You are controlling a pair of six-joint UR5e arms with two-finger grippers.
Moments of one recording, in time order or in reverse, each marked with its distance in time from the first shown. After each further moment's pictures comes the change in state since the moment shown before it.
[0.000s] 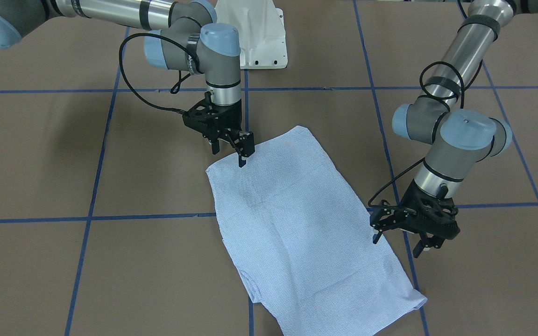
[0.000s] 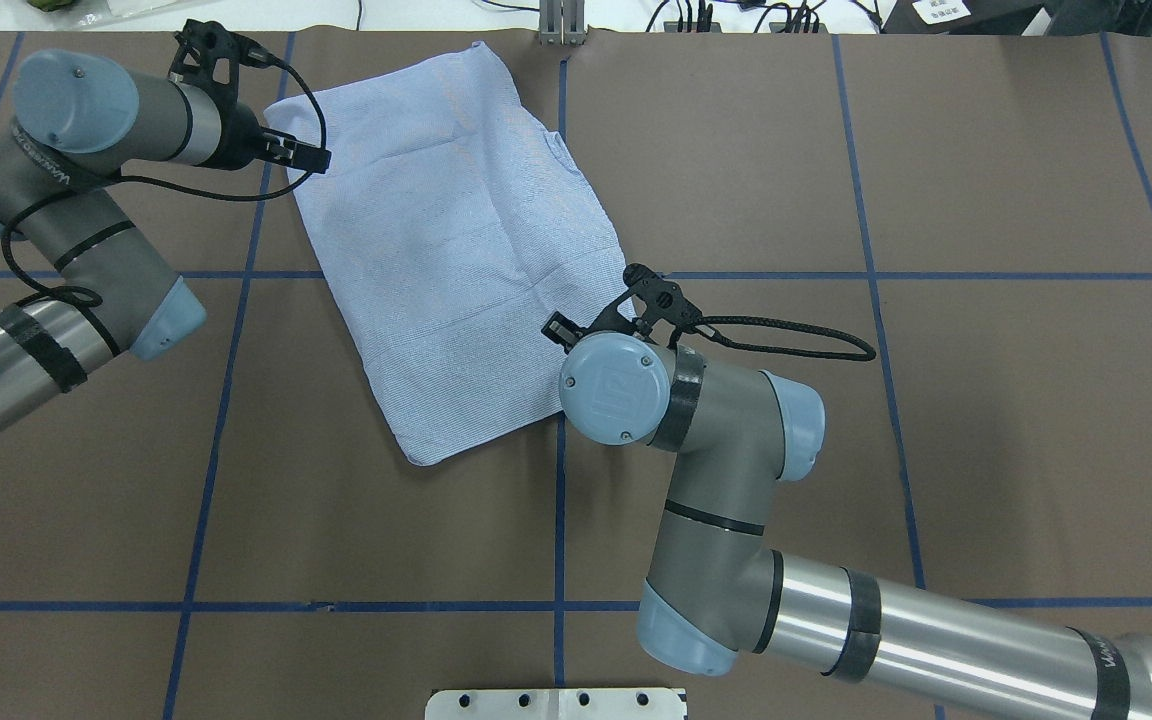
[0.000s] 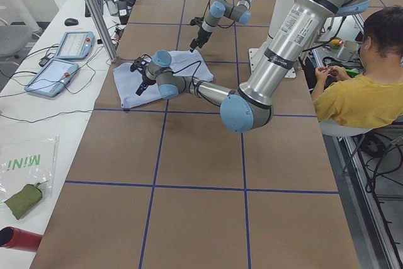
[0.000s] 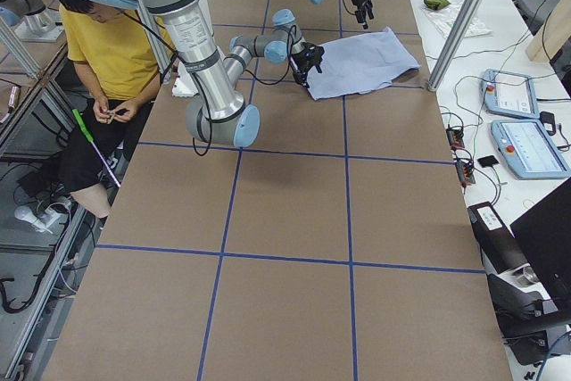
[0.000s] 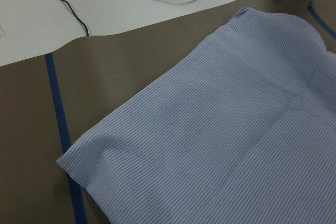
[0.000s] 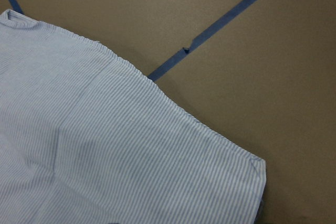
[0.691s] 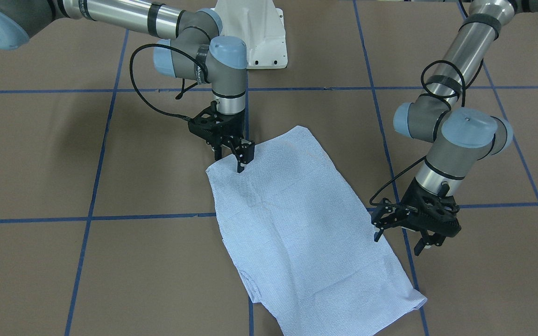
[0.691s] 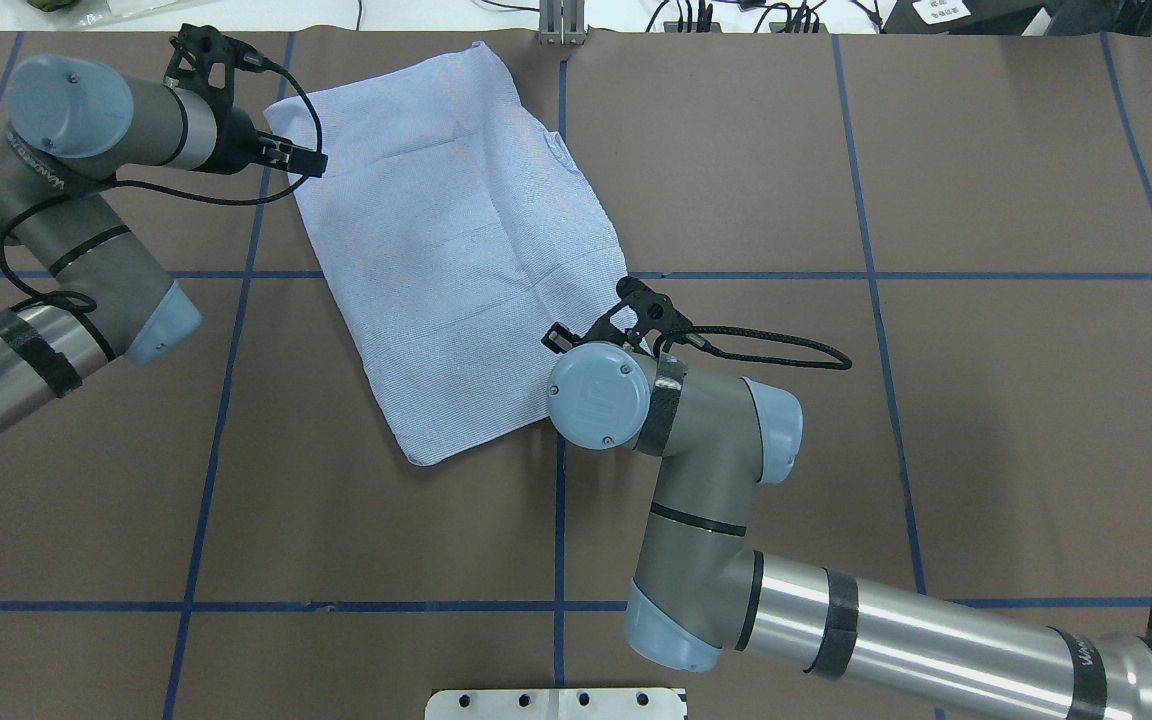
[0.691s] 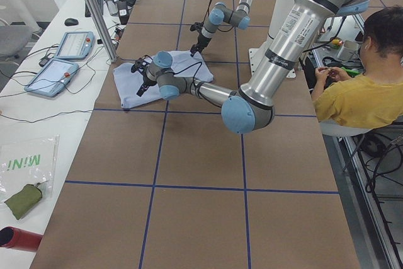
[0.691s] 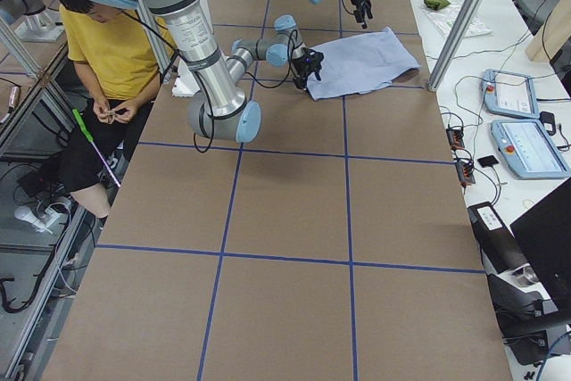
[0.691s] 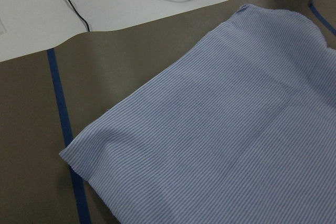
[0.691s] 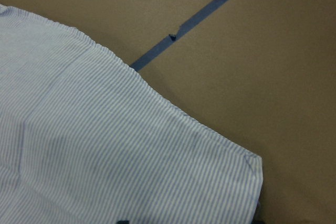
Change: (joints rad) left arm 0.002 0.012 -0.010 0.000 0.000 -0.002; right arm -0.009 0.018 -0.061 0.000 -0.003 0.009
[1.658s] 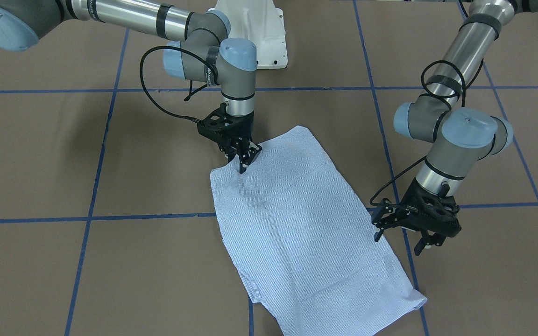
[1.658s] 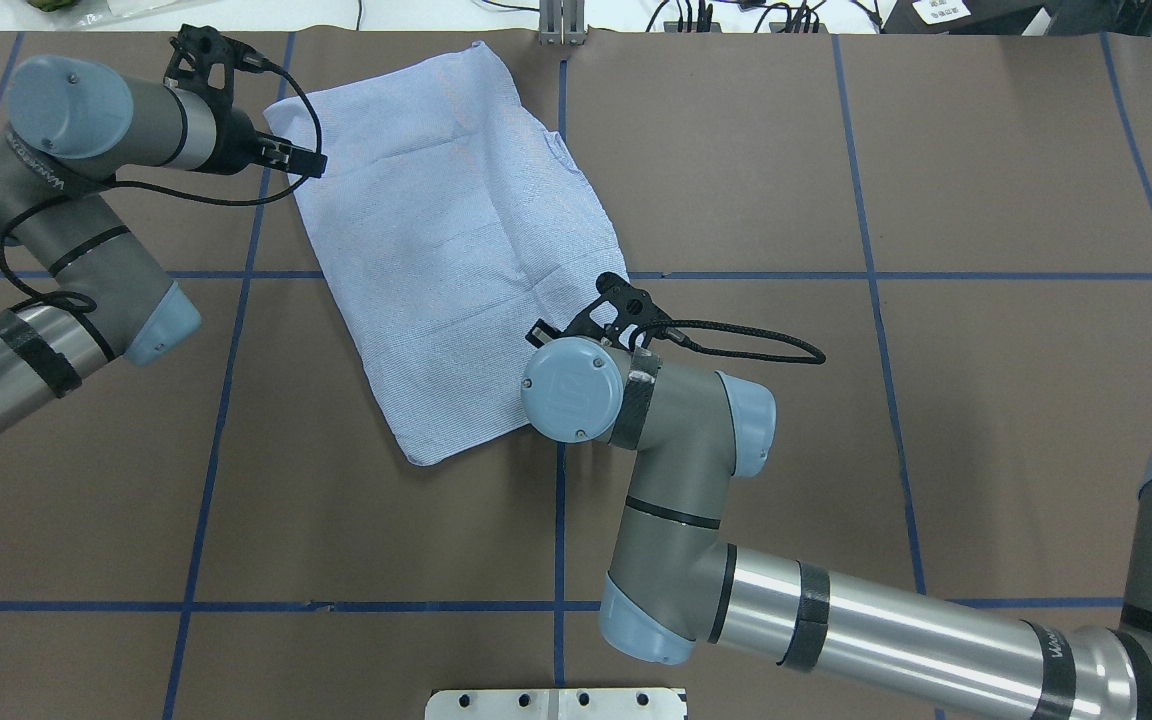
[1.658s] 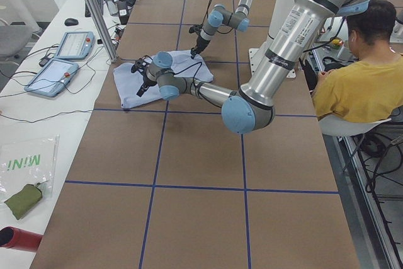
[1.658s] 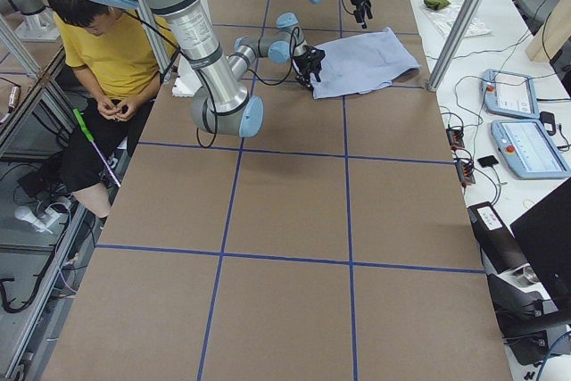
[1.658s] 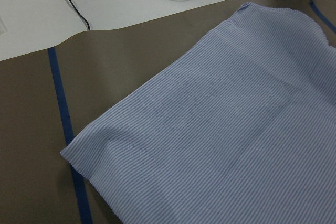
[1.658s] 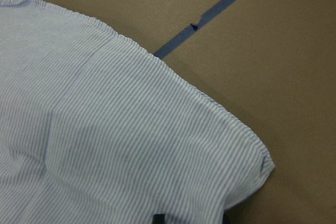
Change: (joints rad) left arm 0.000 0.001 0.001 0.000 0.000 0.001; right arm 0.000 0.048 -0.048 0.001 0.000 0.002
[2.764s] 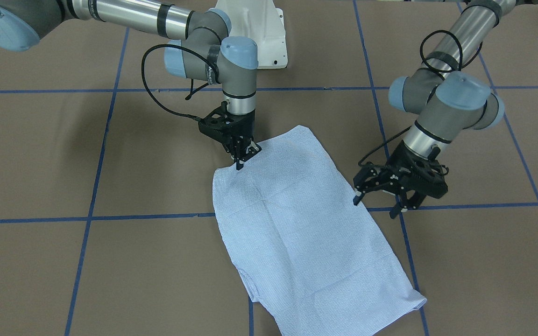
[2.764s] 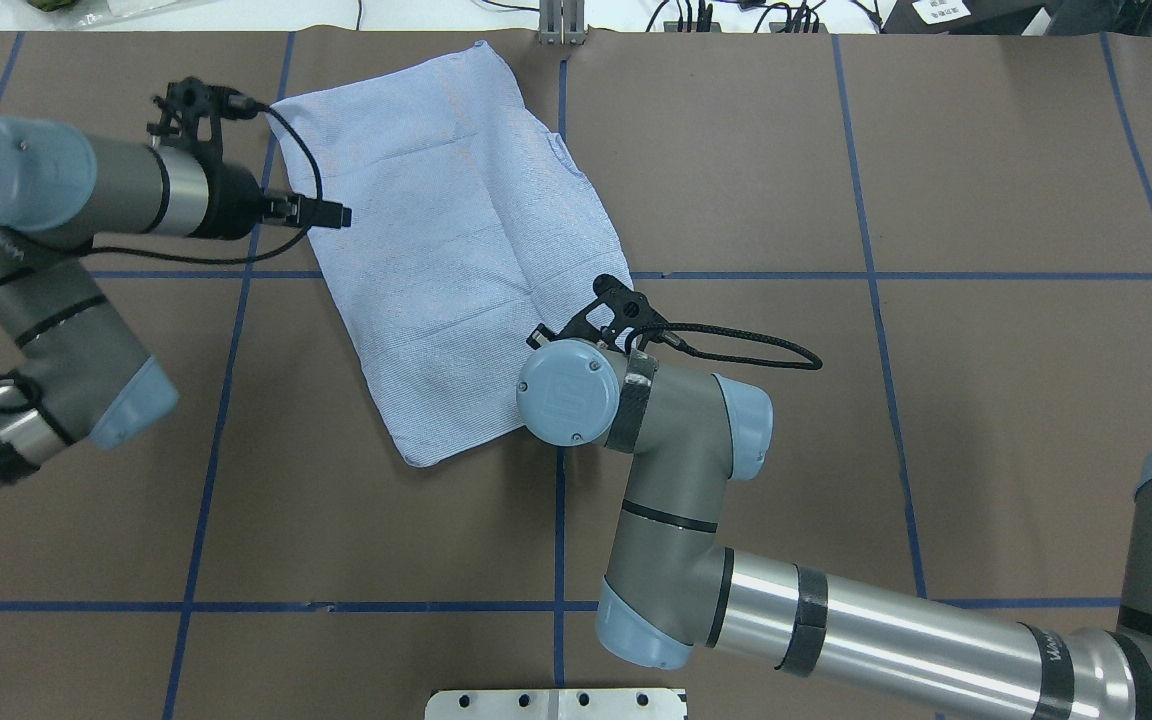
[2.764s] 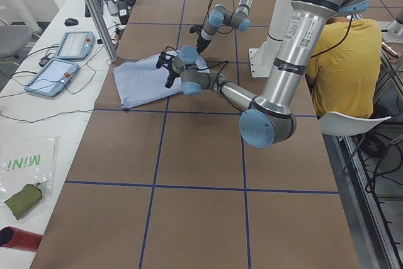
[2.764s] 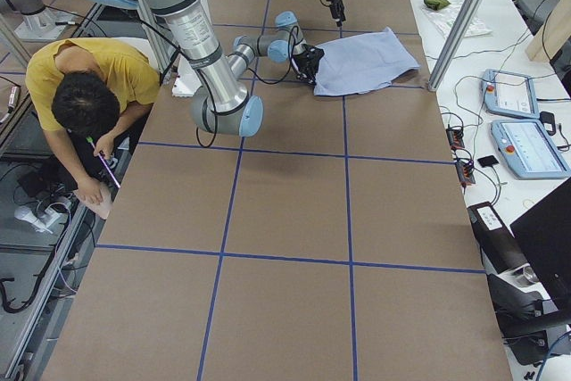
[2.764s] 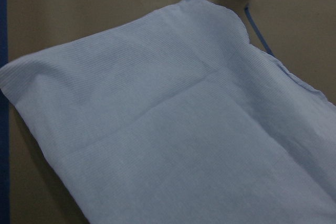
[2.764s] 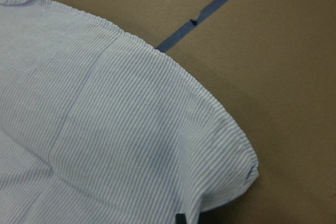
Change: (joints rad) left arm 0.162 0.262 -0.434 0.007 -0.022 -0.409; right arm -0.005 -0.002 0.008 0.002 -0.004 0.019
